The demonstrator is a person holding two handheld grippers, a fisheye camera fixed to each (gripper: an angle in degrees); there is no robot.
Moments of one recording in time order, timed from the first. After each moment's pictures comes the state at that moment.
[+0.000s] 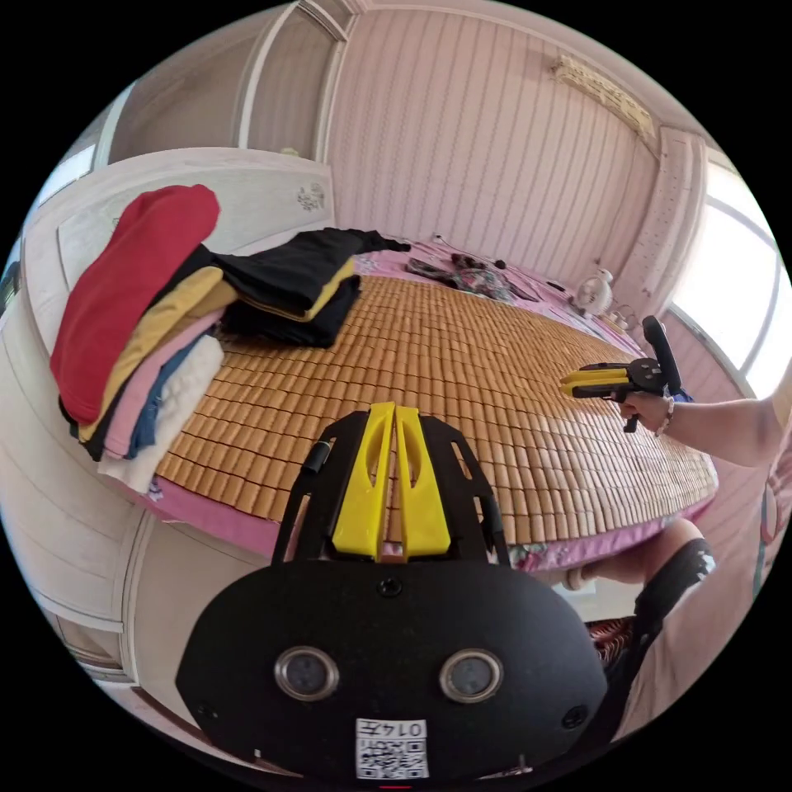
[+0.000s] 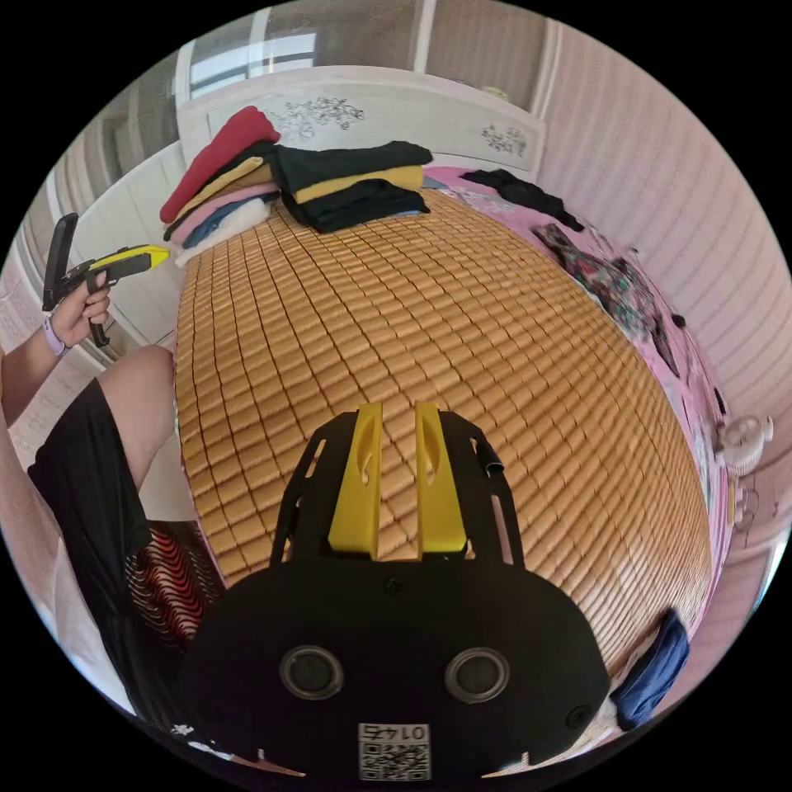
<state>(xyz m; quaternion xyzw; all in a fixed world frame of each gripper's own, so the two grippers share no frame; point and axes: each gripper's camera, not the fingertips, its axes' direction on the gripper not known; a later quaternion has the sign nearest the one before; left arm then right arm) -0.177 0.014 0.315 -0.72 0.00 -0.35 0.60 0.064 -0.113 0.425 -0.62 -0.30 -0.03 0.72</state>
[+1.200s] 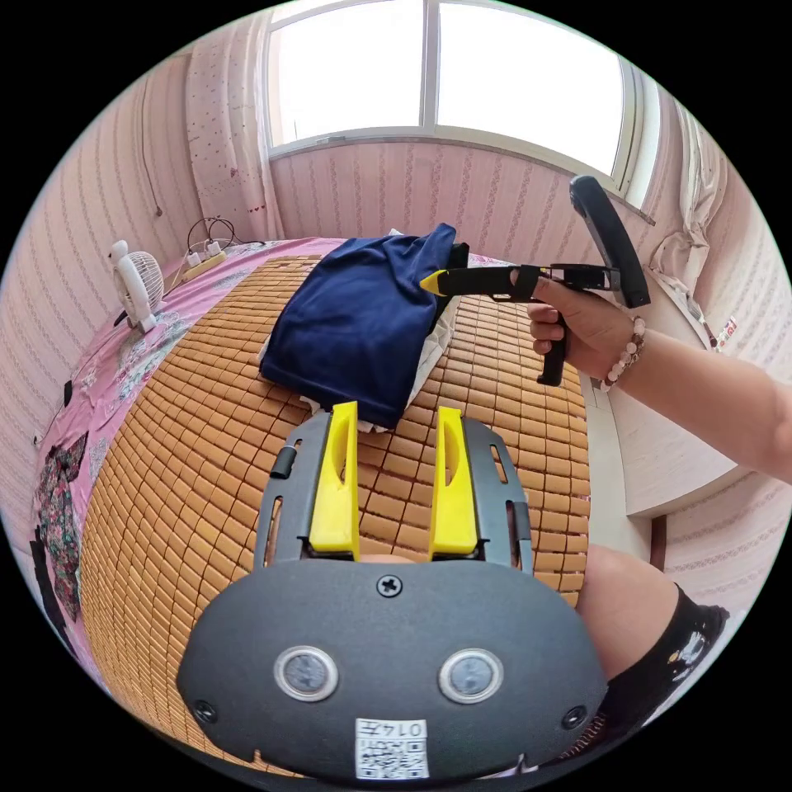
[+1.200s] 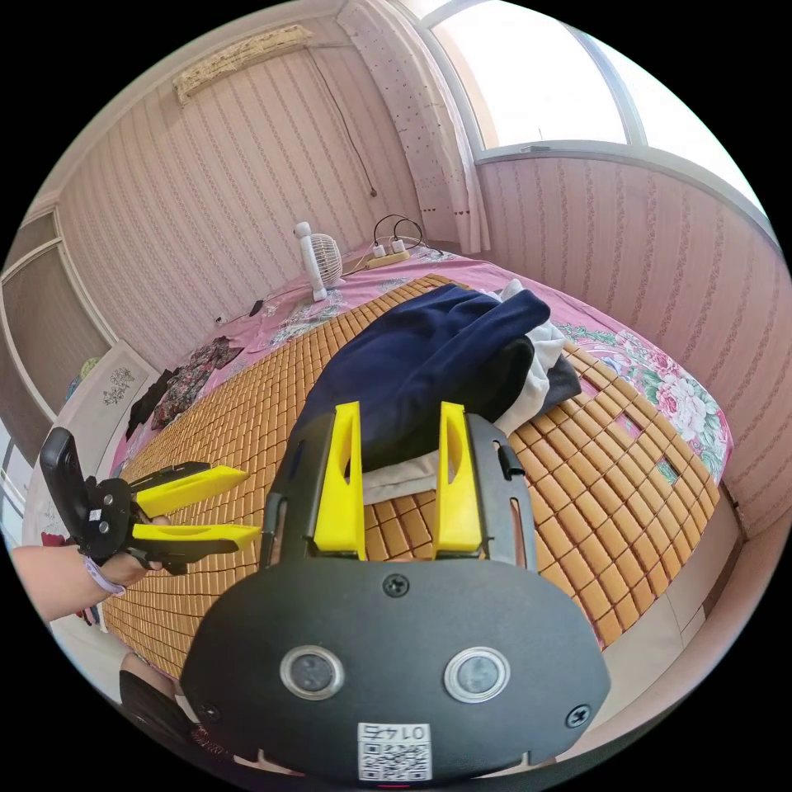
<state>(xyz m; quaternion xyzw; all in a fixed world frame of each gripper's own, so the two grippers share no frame) 0.515 -0.102 0.690 -0.52 0.60 -0.20 0.58 0.548 -0.072 0.098 -0.52 0.26 0.32 0.75</state>
